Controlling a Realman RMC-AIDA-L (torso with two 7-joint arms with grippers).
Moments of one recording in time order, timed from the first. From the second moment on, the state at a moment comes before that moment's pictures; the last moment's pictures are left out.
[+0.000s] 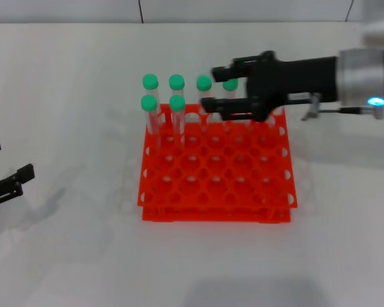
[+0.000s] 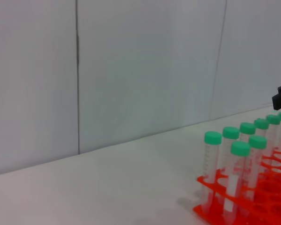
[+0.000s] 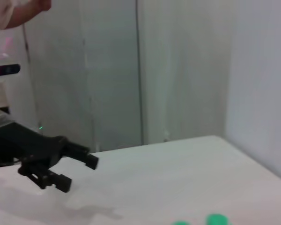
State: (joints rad) left arm -0.03 -2.08 0.71 0.98 1.72 1.52 -1.27; right arm 0.61 2.01 -1.39 -0.90 -1.56 -1.21 1.53
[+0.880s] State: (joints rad) left arm -0.16 -2.02 0.71 0.95 1.84 1.69 -1.29; right arm 0.44 1.99 -1.21 -0.81 -1.61 -1.40 1.37
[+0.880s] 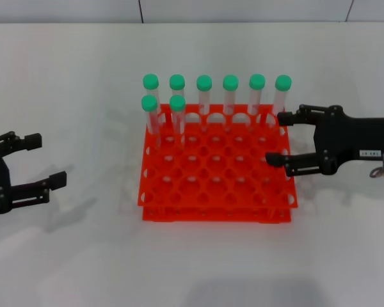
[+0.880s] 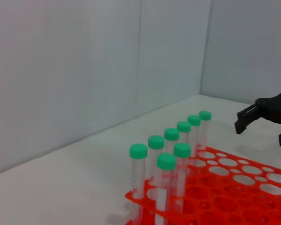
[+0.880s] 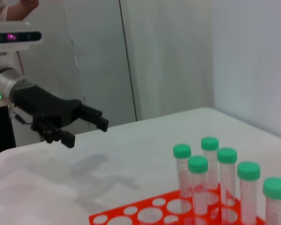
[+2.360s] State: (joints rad) left arm -0.28 -2.01 0.72 0.94 2.00 1.74 -1.31; right arm 0.46 1.99 -1.21 -0.76 -1.71 -1.40 1.35
